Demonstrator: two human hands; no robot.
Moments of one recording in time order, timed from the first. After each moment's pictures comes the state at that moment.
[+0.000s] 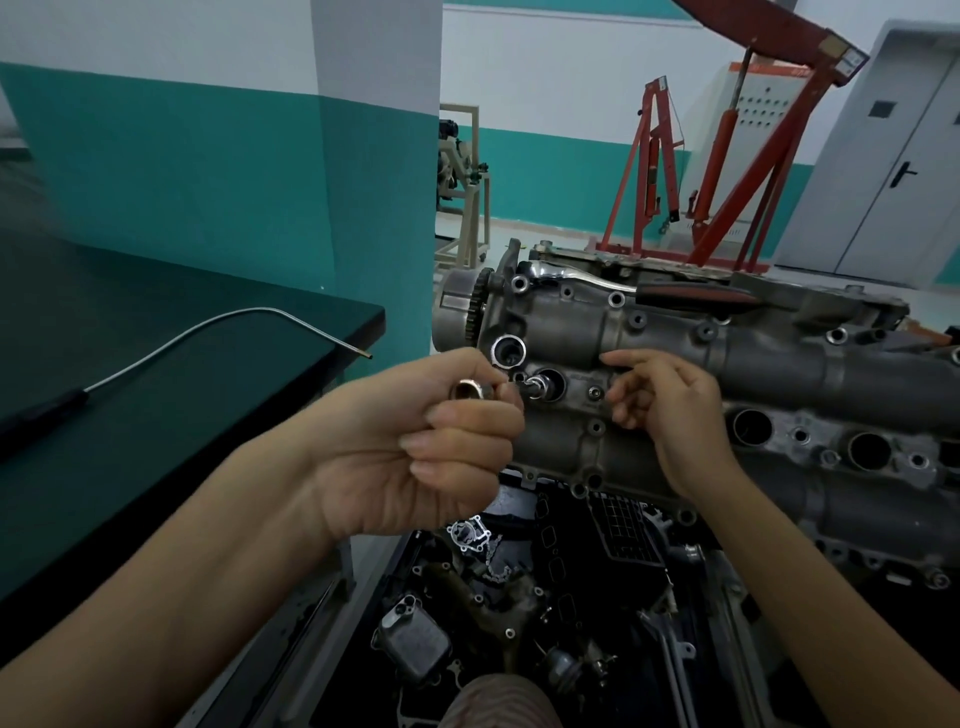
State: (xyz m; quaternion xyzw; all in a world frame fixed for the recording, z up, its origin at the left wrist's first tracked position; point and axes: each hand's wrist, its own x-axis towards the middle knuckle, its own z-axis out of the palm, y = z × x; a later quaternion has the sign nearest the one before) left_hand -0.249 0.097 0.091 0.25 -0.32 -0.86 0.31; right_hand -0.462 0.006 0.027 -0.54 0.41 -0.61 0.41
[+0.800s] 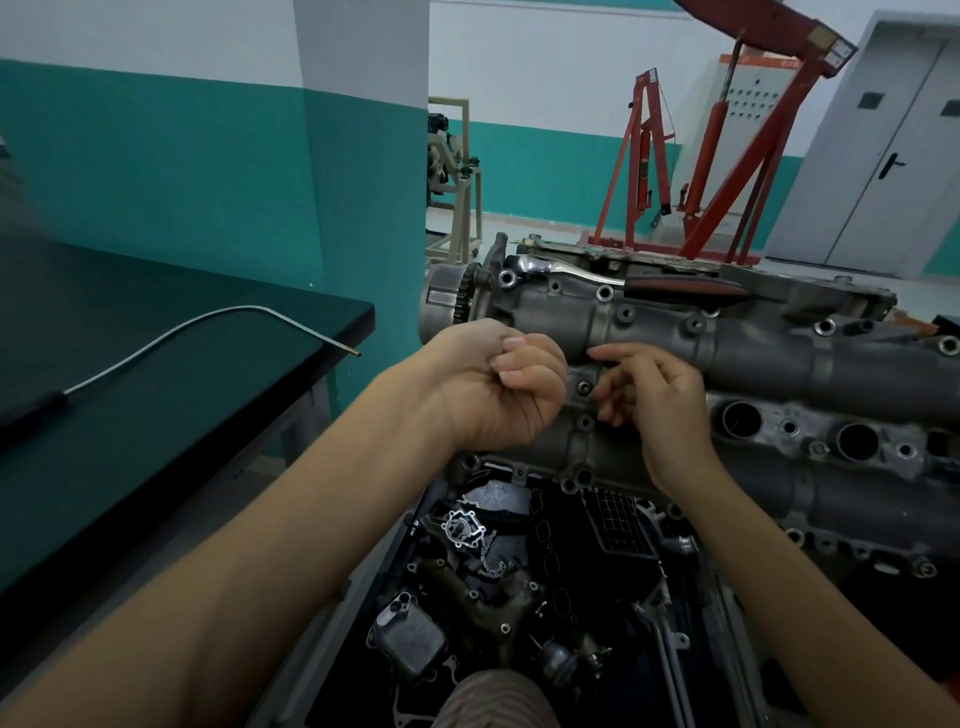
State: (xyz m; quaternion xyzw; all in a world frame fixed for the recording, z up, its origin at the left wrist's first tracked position) left_hand -0.295 0.047 0.090 0.24 -0.15 -0.87 0.40; right_hand -0.457 0.009 0.026 -0.55 0.43 -0.62 0.37
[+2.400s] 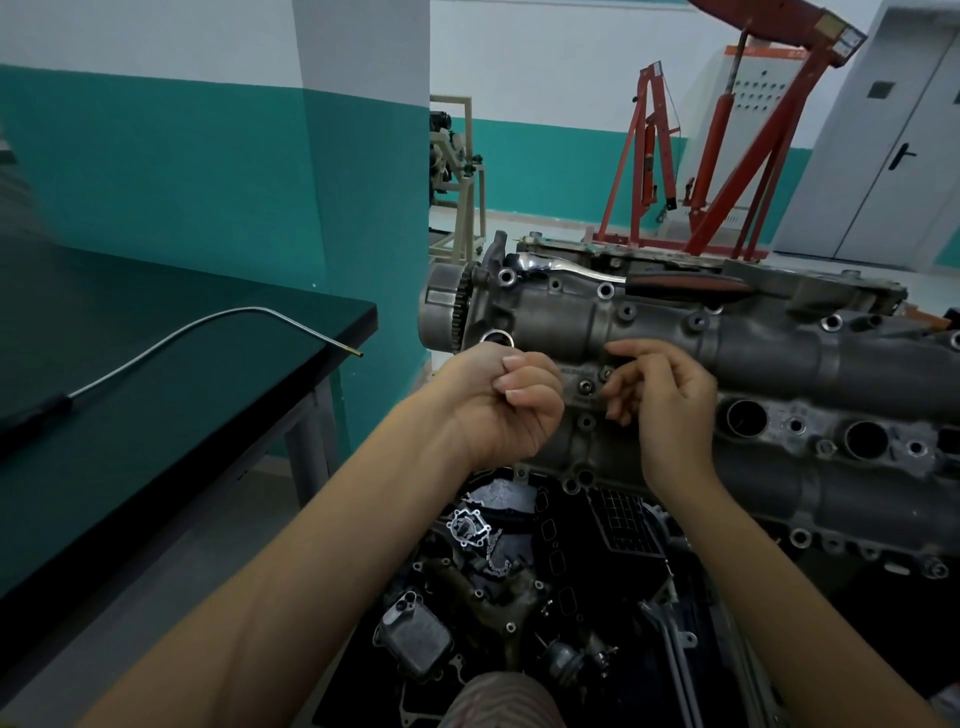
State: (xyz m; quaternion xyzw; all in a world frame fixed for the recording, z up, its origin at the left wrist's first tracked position) left_hand -0.306 0.045 0.075 0.26 -0.12 -0.84 0.45; right_hand -0.455 0.009 0.018 -0.53 0.40 -0.68 0.32
